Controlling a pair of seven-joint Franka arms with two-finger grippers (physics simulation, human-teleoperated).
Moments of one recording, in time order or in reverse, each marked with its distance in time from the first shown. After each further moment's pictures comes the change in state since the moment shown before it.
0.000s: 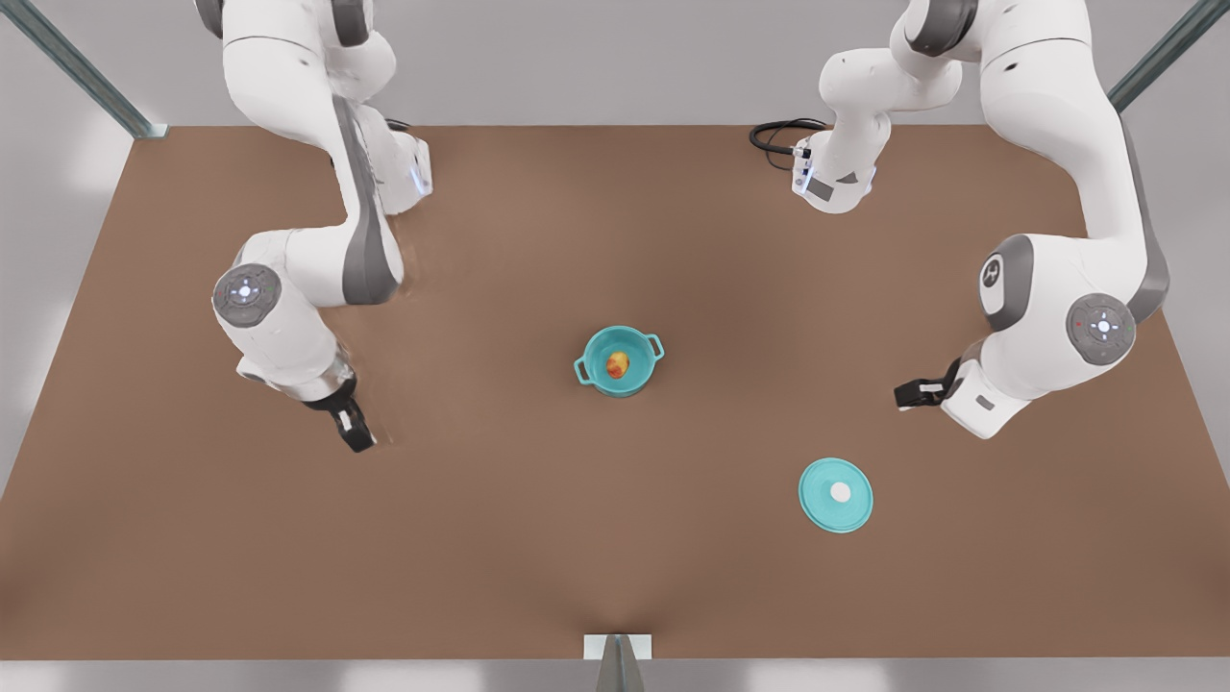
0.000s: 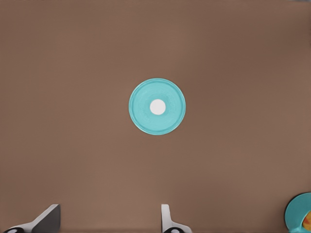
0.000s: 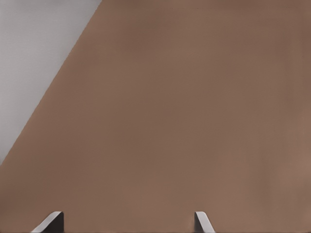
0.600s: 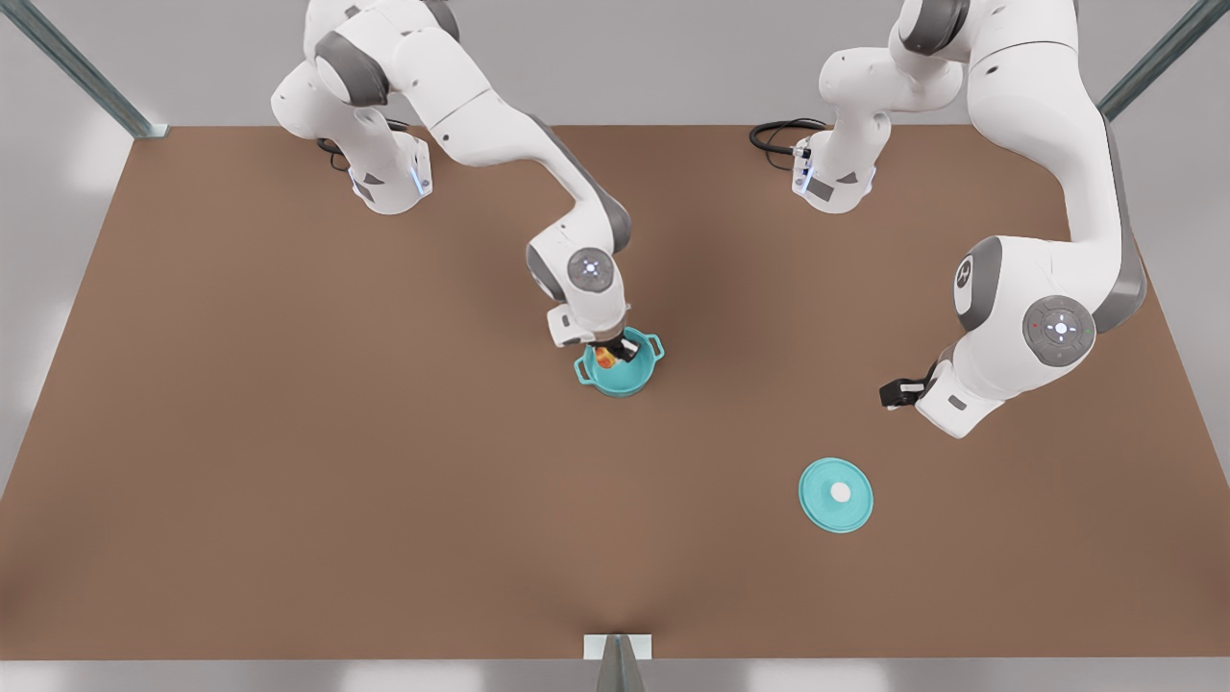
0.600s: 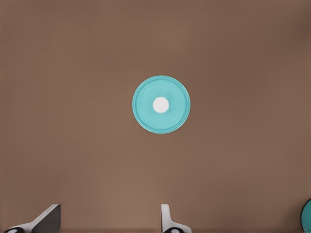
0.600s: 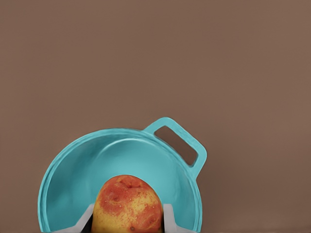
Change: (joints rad) left arm -0.048 0.005 0.004 -0.008 0.073 0.000 -0.037; right arm 0.256 0.334 0.514 -0.004 0.037 0.299 0.128
